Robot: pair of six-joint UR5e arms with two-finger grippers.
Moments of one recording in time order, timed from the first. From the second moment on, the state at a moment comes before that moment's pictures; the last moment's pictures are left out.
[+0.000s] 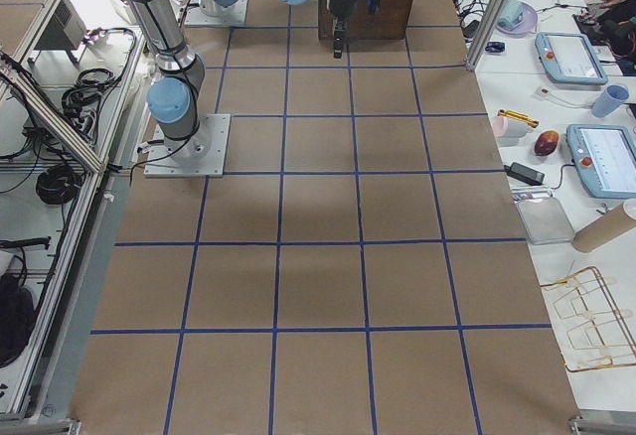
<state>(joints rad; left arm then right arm) -1.07 -2.03 -1.33 -1.41 1.40 0.66 1.52 -1.59 1.63 -1.60 -1.59 0.04</state>
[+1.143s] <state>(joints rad) -1.06 -2.03 -1.48 -1.43 1.25 0.59 1.52 -1.59 1.63 -1.60 -1.59 0.04</state>
